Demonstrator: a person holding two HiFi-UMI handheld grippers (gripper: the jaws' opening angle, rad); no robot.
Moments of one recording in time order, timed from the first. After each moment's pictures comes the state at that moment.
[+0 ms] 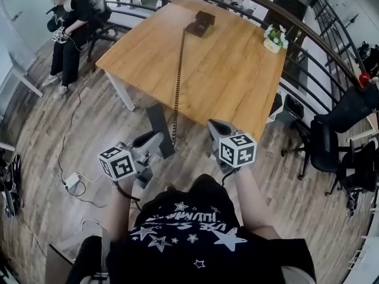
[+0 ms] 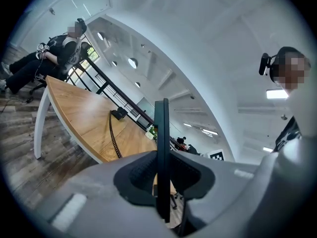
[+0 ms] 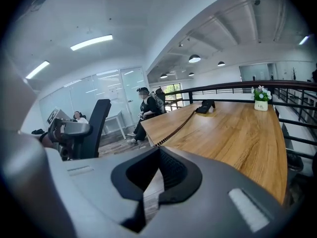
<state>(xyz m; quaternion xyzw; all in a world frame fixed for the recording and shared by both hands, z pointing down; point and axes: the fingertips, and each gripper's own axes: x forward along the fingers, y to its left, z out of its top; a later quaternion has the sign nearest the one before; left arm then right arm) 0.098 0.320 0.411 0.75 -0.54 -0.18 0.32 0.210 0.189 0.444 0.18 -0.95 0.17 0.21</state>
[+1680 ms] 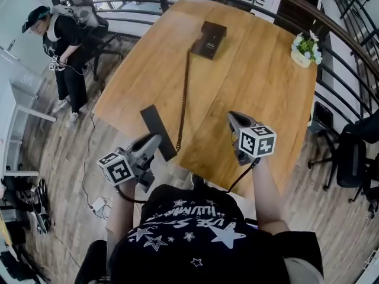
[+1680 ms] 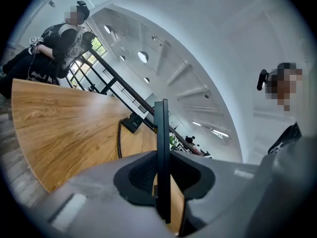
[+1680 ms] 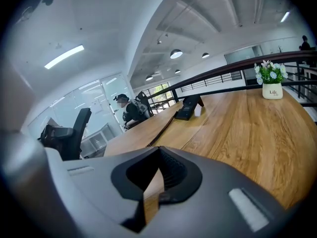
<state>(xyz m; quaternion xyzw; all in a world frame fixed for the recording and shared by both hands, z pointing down) -0.073 0.087 0.423 0.72 -0.56 -0.17 0.38 0.089 -0.099 0.497 0.21 -0.92 0.26 0.18</state>
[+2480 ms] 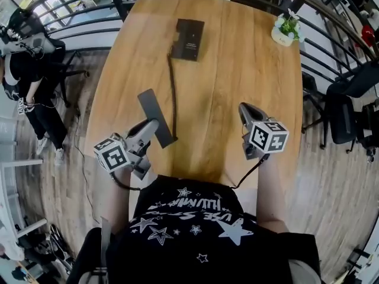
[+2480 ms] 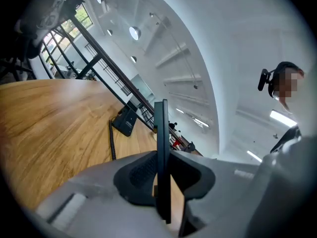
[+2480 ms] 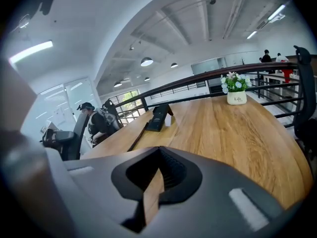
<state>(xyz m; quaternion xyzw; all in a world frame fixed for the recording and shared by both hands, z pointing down) -0.170 -0.035 0.443 0.80 -0.42 -0.13 0.41 0.093 -0.153 0.487 0.41 -0.86 0.27 0.16</state>
